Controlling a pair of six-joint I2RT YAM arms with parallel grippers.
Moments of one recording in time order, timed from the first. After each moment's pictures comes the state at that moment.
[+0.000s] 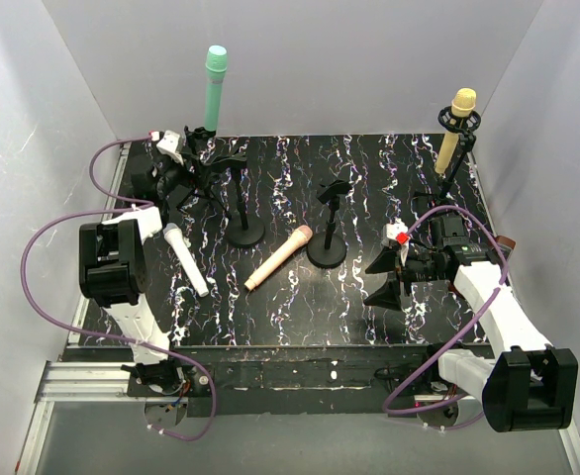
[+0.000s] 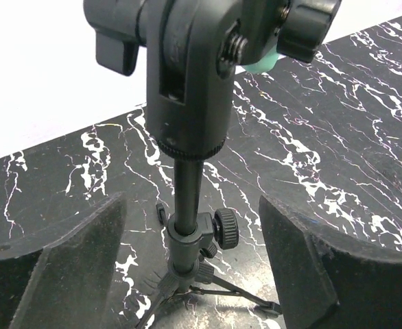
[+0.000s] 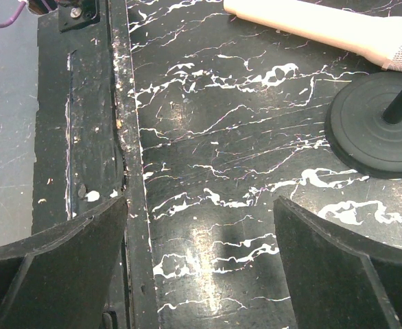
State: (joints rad) left arm 0.09 1.87 1.08 0.72 0.64 0.03; right arm 0.10 1.07 0.74 -0.88 -1.18 -0.94
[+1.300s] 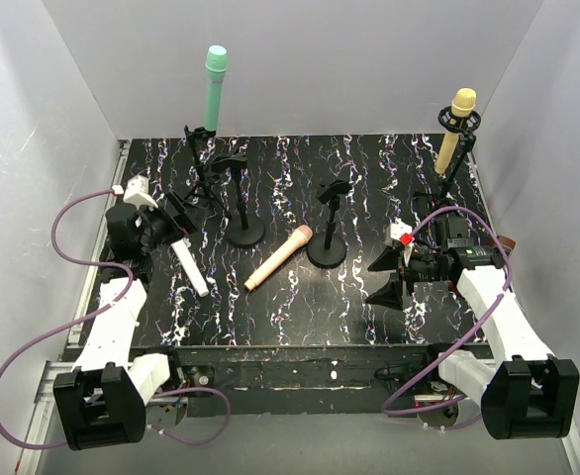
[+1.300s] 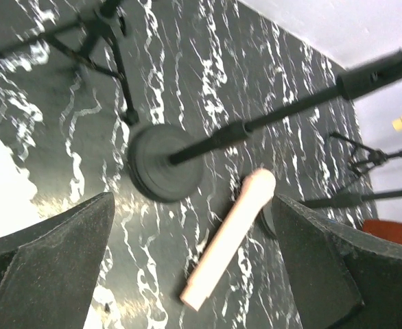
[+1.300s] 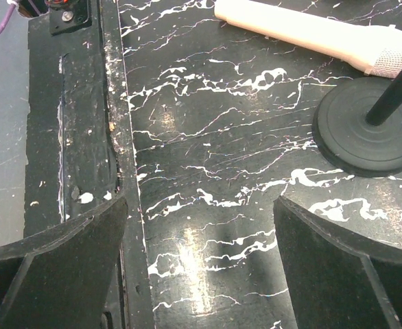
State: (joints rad) left arm 0.11 1.02 0.67 0.02 0.40 -0.51; right arm 0.08 1.03 0.74 -0.88 -1.18 -0.94
